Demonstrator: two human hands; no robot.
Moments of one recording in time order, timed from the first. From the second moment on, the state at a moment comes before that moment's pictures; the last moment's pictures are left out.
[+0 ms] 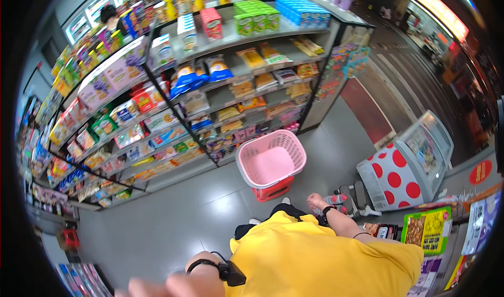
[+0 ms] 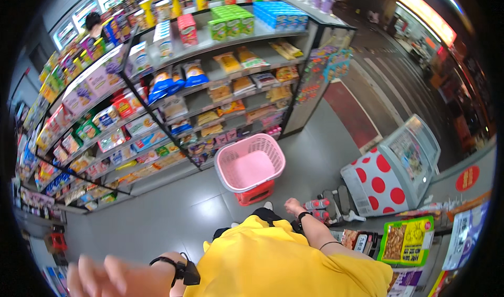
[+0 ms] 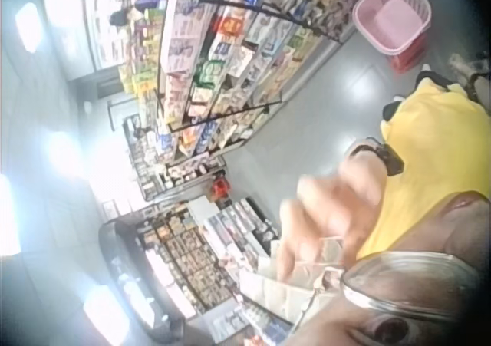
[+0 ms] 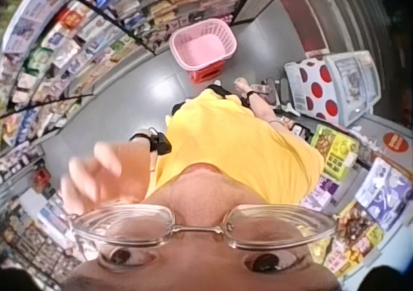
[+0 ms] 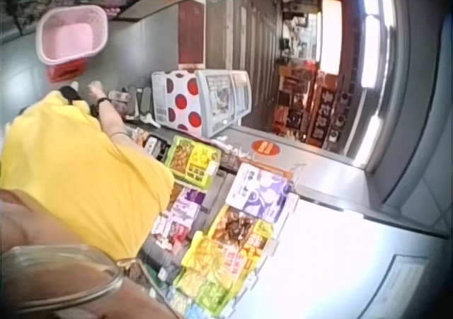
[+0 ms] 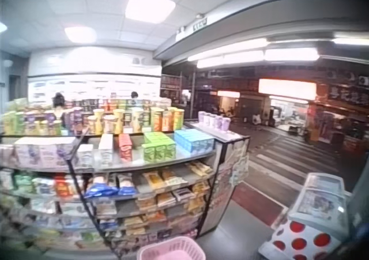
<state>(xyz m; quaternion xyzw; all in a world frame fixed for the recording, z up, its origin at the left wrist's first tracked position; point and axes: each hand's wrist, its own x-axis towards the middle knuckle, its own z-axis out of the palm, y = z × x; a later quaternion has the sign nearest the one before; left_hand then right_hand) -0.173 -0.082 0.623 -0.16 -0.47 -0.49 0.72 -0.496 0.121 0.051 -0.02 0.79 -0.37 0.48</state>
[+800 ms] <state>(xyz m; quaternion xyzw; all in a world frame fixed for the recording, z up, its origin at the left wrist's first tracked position) -0.211 -0.089 0.608 -0.20 -0.34 -0.78 0.48 -0.504 0.126 0.031 -0.04 0.80 -0.33 0.50</state>
